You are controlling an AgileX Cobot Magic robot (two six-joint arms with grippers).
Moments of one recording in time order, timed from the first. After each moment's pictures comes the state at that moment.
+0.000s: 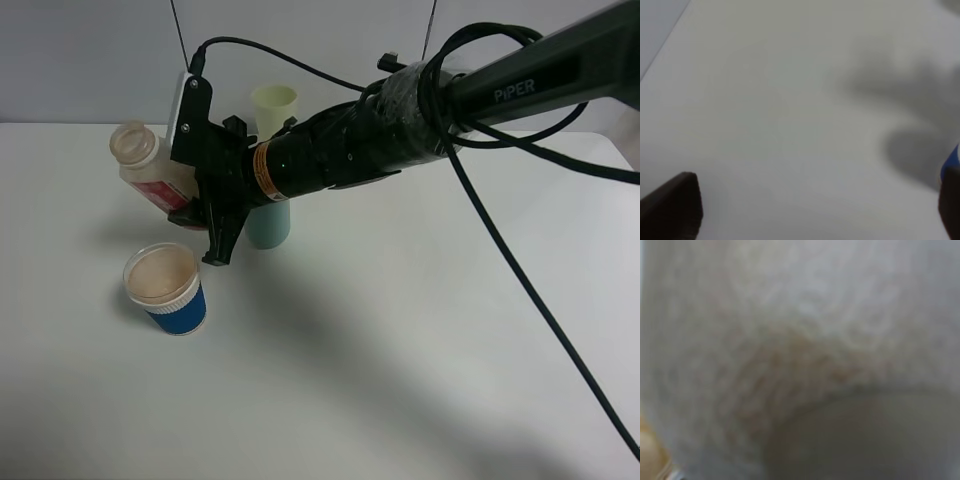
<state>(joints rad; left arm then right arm) -0.01 -0.01 -0.52 0.15 1.07 -0.22 0.78 2.11 -1.32 -1.23 -0.44 0.46</state>
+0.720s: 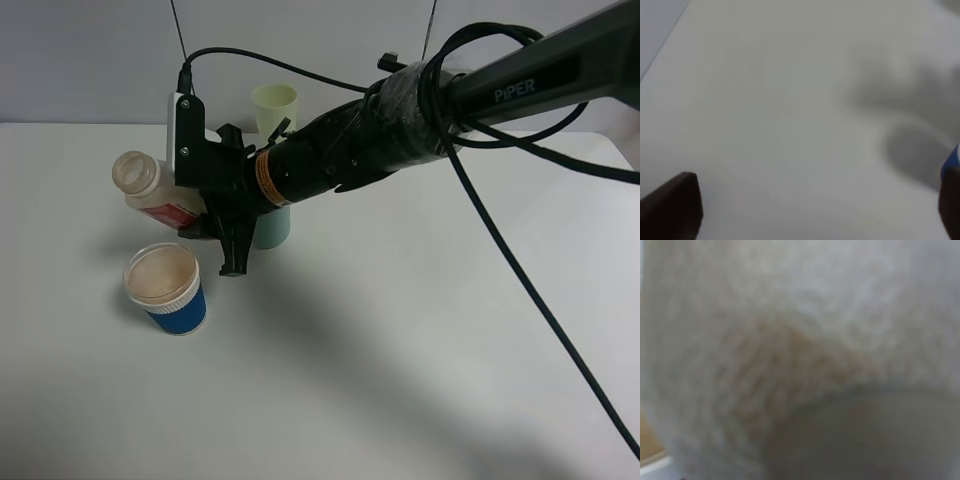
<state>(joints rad) -0.01 -0.01 -0.52 0.15 1.07 -0.22 0.78 2.11 -1.32 -1.46 -0.44 0.54</state>
